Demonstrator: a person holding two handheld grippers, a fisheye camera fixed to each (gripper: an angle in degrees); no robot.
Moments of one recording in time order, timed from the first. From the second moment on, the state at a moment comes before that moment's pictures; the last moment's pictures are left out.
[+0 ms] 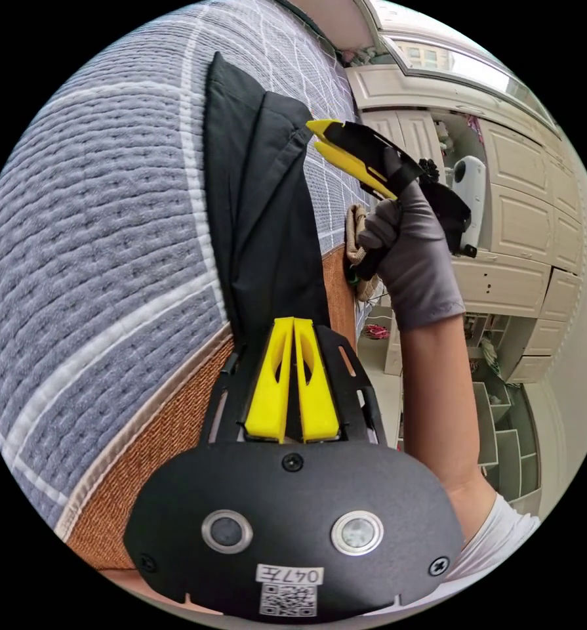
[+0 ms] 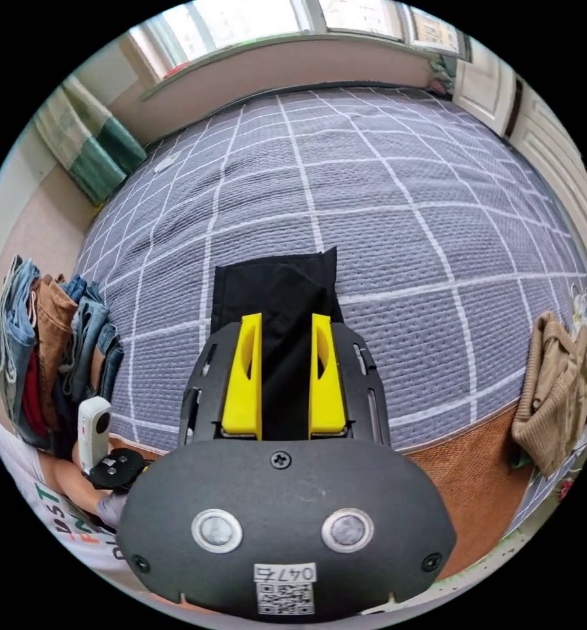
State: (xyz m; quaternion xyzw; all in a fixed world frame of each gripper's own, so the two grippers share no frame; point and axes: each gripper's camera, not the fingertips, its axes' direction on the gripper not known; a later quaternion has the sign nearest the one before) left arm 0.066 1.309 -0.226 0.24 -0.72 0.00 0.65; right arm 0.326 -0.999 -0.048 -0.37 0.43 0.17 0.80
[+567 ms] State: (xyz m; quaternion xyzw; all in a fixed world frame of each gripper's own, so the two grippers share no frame) left arm 0.041 1.282 -0.149 0.26 -0.71 -0.02 0.66; right arm 0.392 -1.016 -0.073 -0.21 0.36 0.19 0.89
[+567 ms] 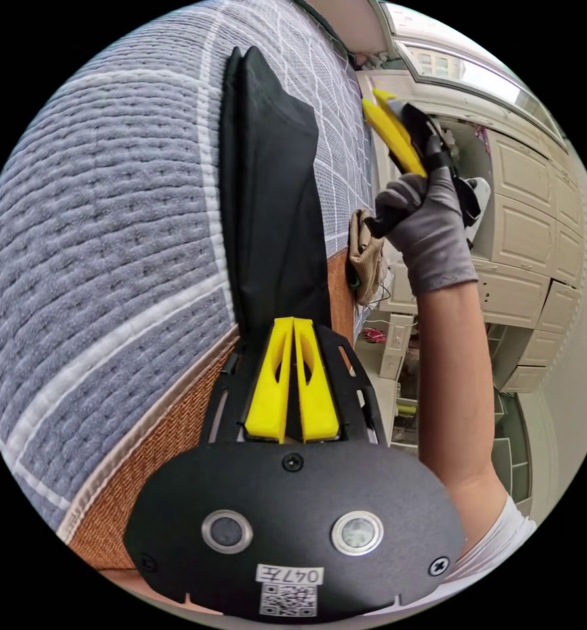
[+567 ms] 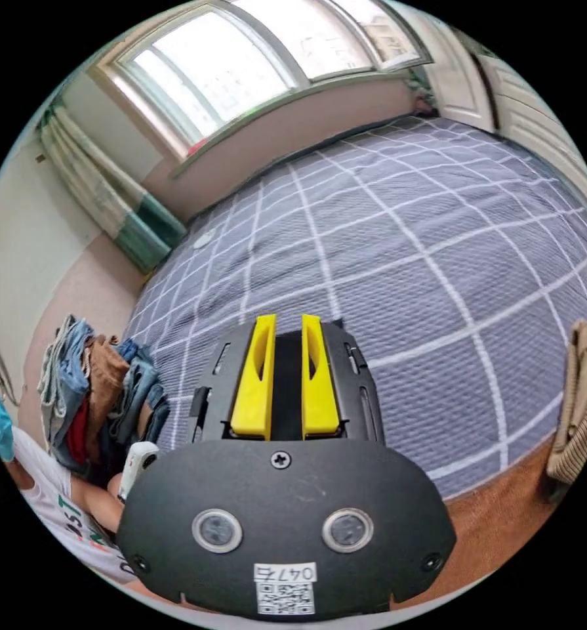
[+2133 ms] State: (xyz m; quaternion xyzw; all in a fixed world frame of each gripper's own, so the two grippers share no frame) left arm -0.033 1.195 -0.148 0.10 -0.91 -0.39 0.12; right arm 0.532 -0.994 0.125 -0.60 0.55 0.33 0.48
